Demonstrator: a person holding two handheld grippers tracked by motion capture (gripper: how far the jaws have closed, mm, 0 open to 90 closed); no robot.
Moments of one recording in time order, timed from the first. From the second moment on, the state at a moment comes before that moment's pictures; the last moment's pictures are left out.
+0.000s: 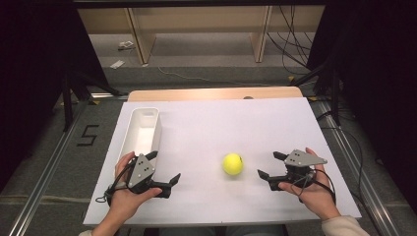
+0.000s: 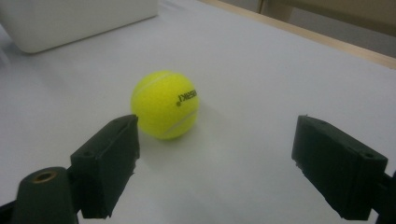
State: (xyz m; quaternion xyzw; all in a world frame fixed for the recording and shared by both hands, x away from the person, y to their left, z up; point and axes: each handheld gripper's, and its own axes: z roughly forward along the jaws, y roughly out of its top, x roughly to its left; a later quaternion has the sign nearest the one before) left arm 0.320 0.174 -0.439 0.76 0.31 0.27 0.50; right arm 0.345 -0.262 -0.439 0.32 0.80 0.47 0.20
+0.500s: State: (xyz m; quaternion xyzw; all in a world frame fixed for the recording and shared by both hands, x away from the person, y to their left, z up) left arm 0.320 0.173 -0.439 0.76 0.31 0.27 0.50; right arm 0.352 -0.244 -0.440 0.31 0.81 0.47 0.20
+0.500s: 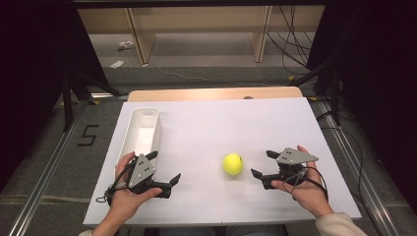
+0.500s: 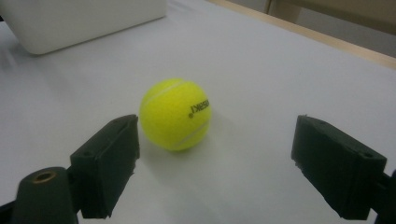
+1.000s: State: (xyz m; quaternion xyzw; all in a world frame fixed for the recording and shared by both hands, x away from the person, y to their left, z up) left arm 0.320 0.173 -0.439 0.76 0.31 0.27 0.50; right arm 0.366 -0.211 -0.446 0.29 0.82 0.45 0.18
